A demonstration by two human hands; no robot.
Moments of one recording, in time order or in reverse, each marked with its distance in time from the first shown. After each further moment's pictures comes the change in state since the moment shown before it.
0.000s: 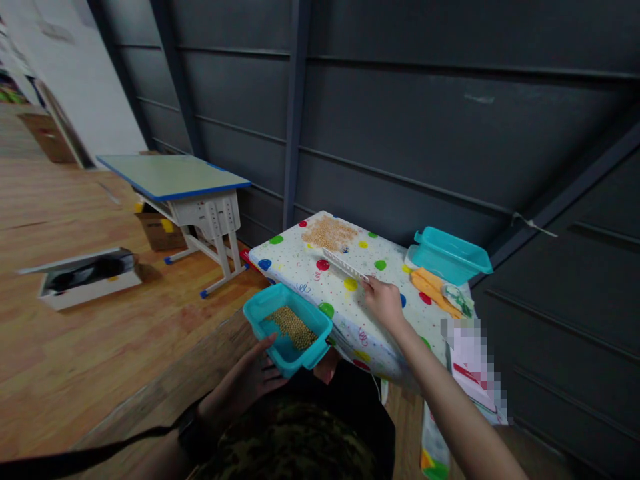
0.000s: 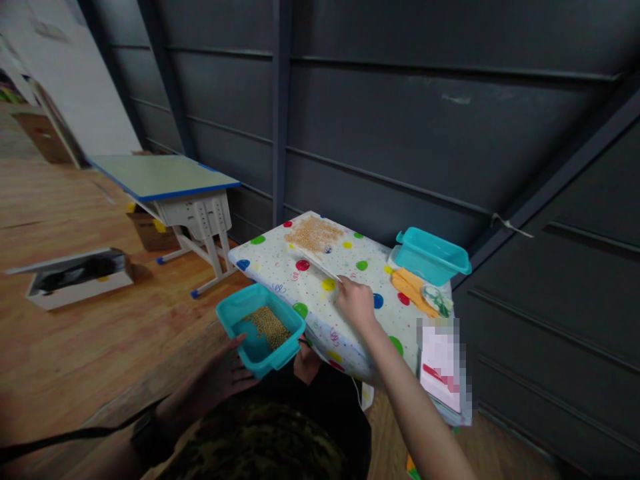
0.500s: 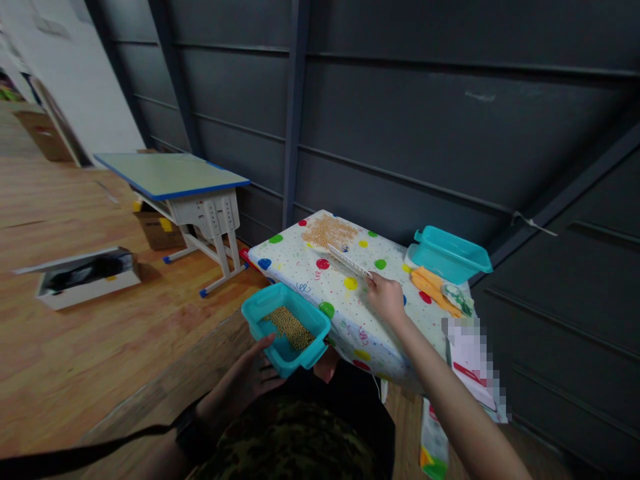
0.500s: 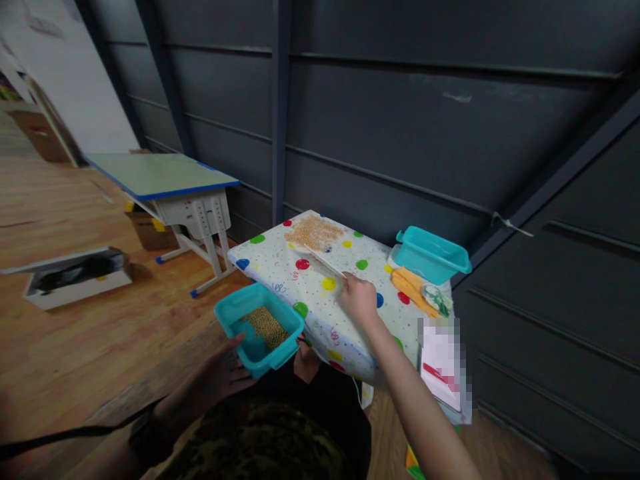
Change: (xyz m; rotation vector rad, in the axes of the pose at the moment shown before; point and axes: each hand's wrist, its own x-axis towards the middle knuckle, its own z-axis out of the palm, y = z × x) left_hand 0.009 -0.005 -0.018 0.004 0.001 0.017; right_hand 0.005 0.004 -0.003 -0.001 -0.003 0.059
